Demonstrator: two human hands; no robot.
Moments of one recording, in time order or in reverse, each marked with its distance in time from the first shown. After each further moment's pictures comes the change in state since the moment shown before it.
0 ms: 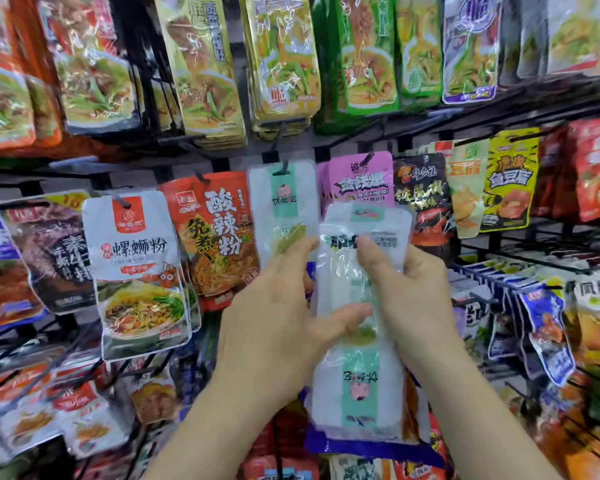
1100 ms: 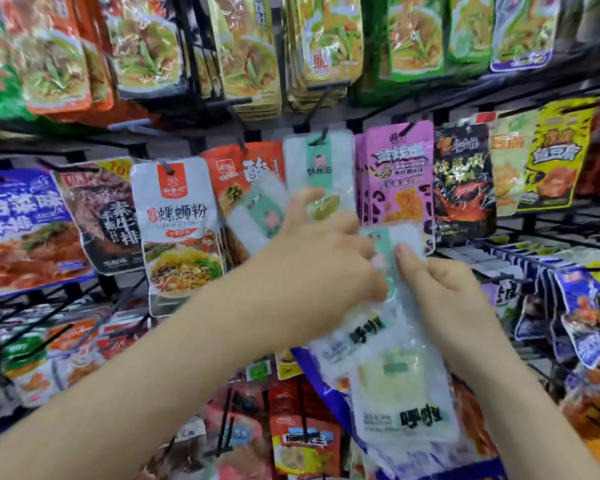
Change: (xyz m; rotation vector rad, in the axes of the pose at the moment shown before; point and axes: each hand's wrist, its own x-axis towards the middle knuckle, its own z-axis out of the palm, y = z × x) left_hand 0.019 0.011 -0.044 0.737 -0.438 0.677; right_hand -0.030 0.007 -0.011 -0.230 -0.191 -0.023
